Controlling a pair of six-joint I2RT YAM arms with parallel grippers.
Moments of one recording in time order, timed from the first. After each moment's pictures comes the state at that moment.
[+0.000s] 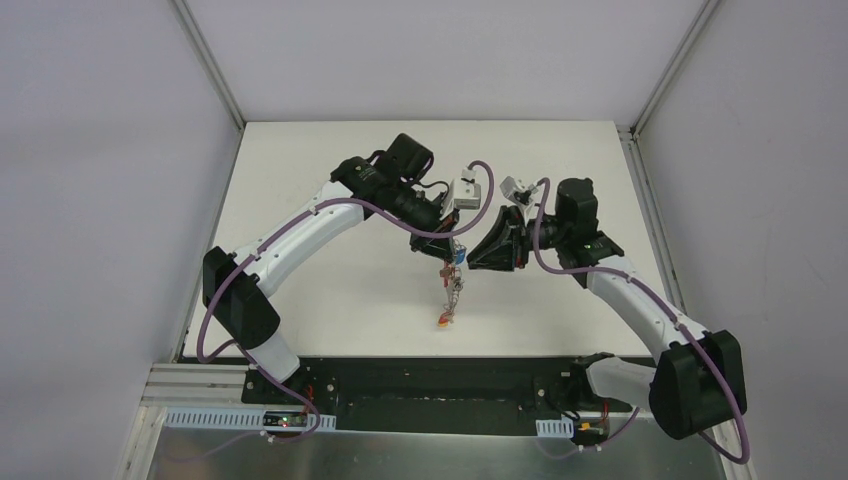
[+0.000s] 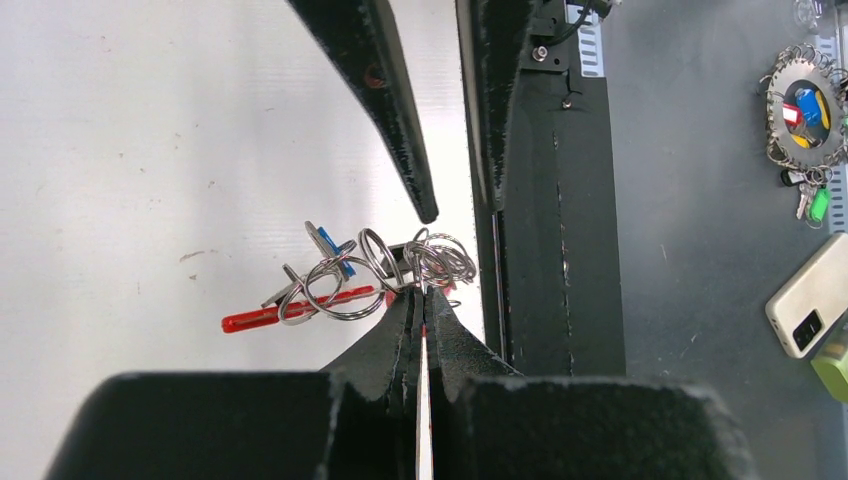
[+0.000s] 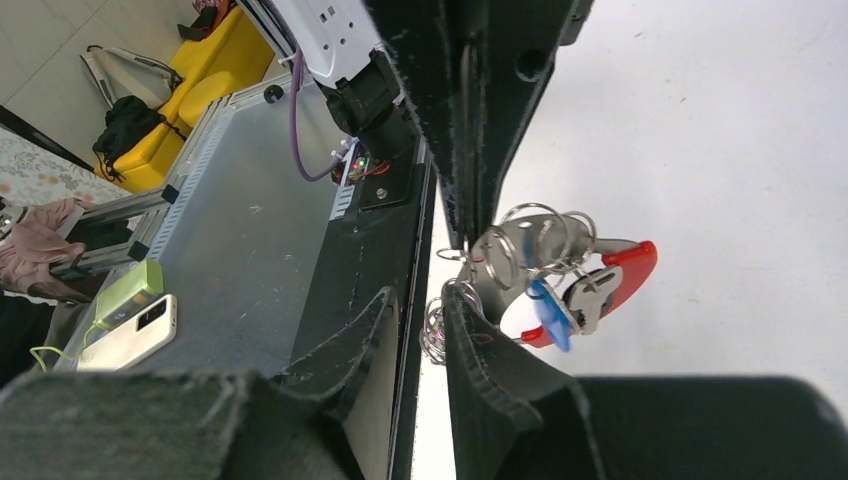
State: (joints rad) left arm -0.73 1.64 1.62 -0.94 0.84 0.47; right arm 0.36 1.19 0.78 0.12 -1.37 0.11
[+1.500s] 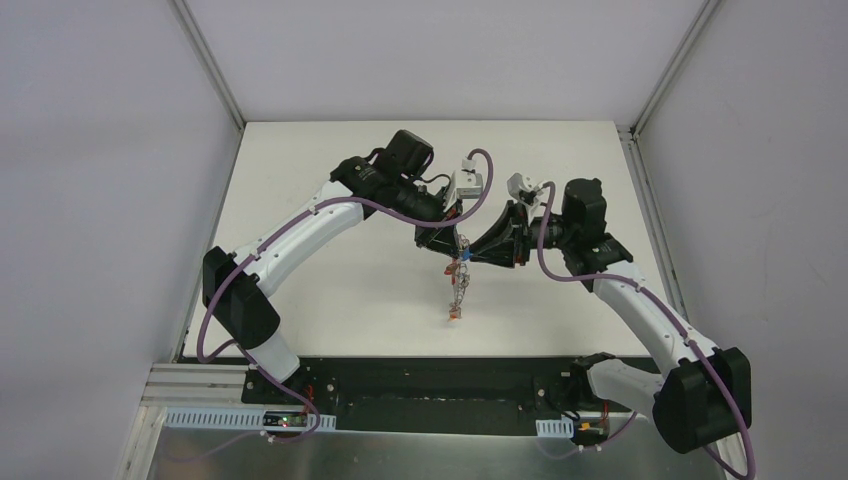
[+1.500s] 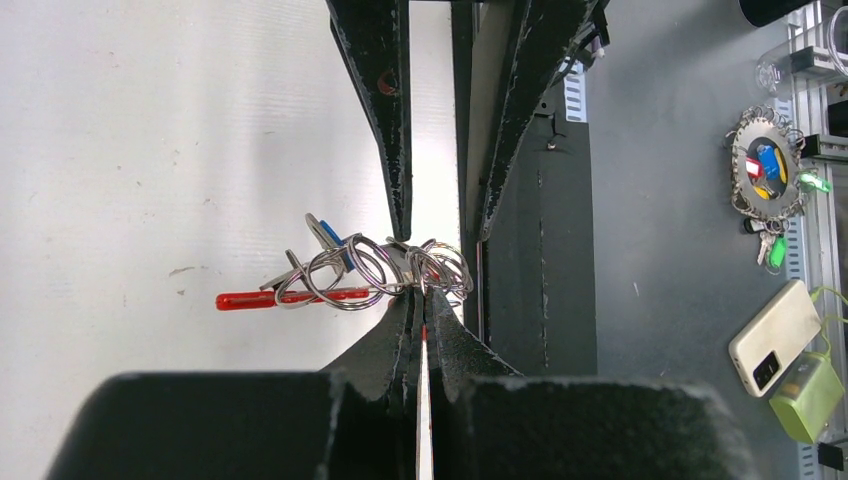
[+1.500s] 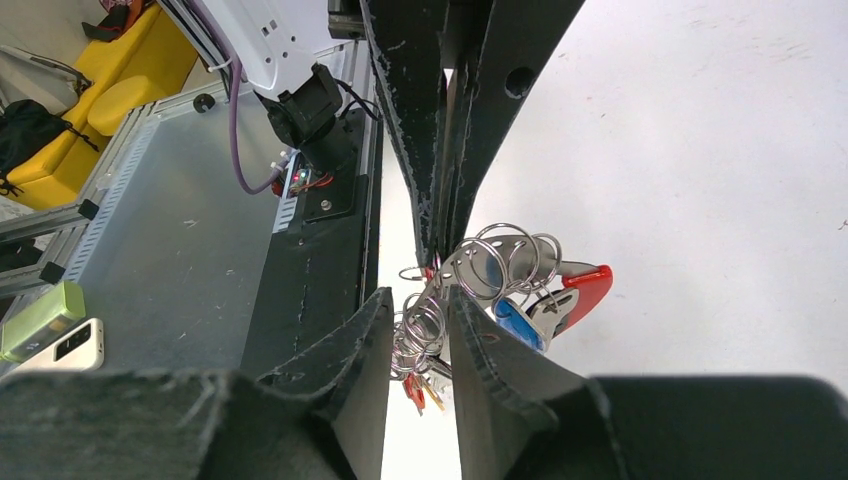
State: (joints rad) left arm -0.73 1.64 1.62 -0.86 0.86 0.33; right arm 0.35 1.11 0.79 0.05 -1.25 0.04
